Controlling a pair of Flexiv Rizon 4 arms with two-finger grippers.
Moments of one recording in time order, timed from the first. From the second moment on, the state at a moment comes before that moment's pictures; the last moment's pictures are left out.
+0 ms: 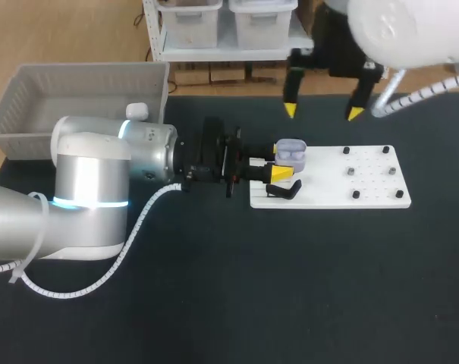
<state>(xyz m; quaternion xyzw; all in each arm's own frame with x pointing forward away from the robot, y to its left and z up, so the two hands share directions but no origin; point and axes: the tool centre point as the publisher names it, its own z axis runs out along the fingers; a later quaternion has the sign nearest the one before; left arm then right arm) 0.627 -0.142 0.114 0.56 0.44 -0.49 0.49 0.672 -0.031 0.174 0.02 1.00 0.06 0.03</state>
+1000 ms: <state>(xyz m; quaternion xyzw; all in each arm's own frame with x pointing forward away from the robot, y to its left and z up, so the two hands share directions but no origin) 0.627 -0.142 0.114 0.56 0.44 -0.49 0.49 0.650 -0.030 0.152 -0.01 1.00 0.07 0.00</state>
